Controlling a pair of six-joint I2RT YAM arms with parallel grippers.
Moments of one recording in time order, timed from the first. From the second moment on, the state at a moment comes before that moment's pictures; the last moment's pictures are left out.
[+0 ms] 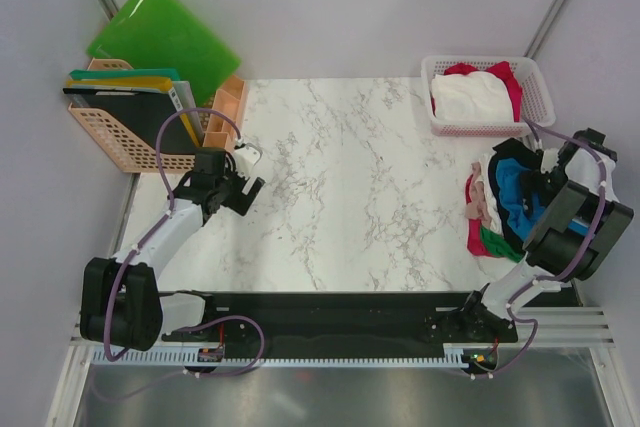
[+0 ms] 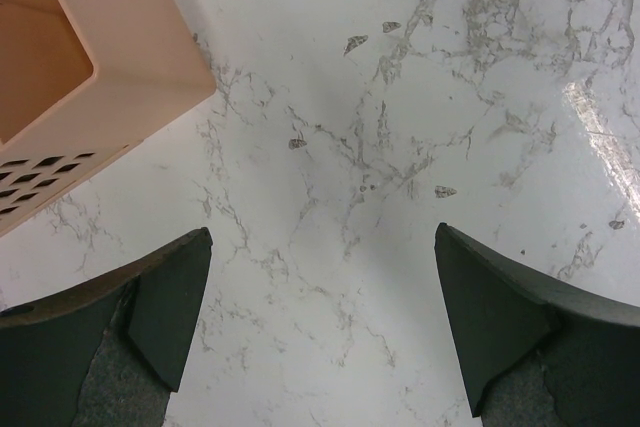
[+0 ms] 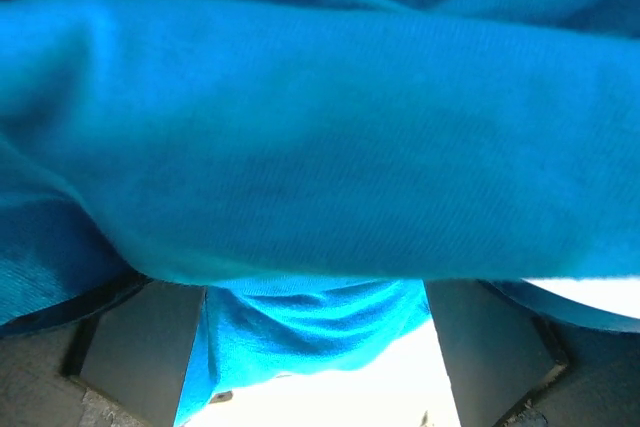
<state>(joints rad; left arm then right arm) -0.17 1.25 0.73 -0.28 0.04 0.45 -0.63 1.71 1.26 -0.93 0.03 -0.52</state>
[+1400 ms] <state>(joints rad) -0.17 0.91 0.76 -0.28 0.03 0.44 -0.46 1.06 1.49 -0.79 -0.60 -0.16</state>
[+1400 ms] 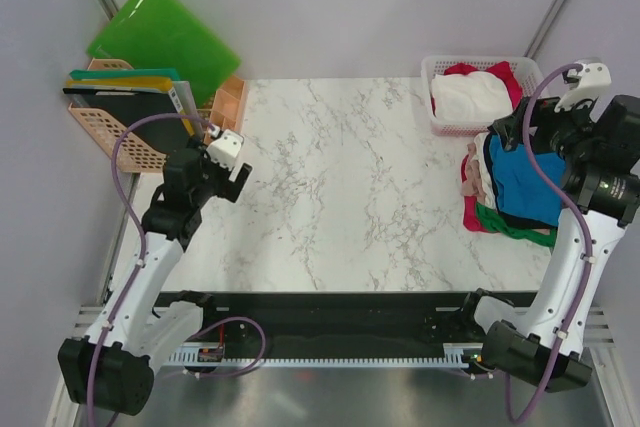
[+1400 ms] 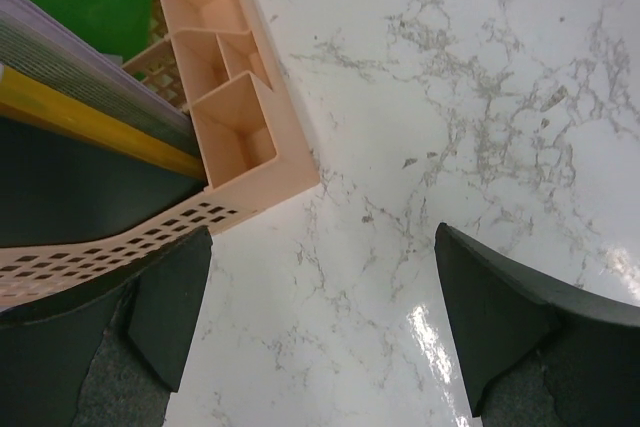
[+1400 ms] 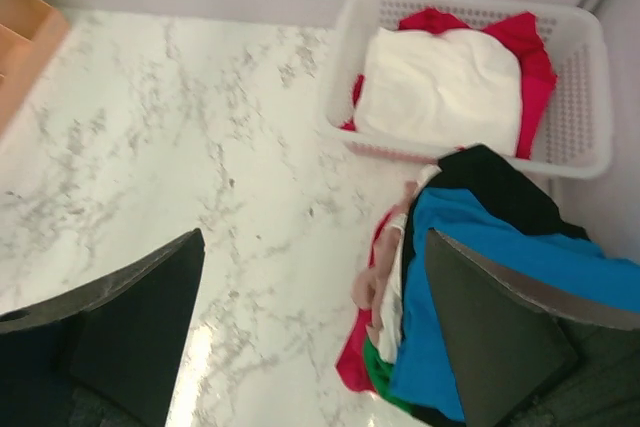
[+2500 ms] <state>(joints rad) -0.17 1.06 1.19 -0.42 -0.33 -0.05 -0.07 1.28 1.66 -0.75 -0.13 -0.04</state>
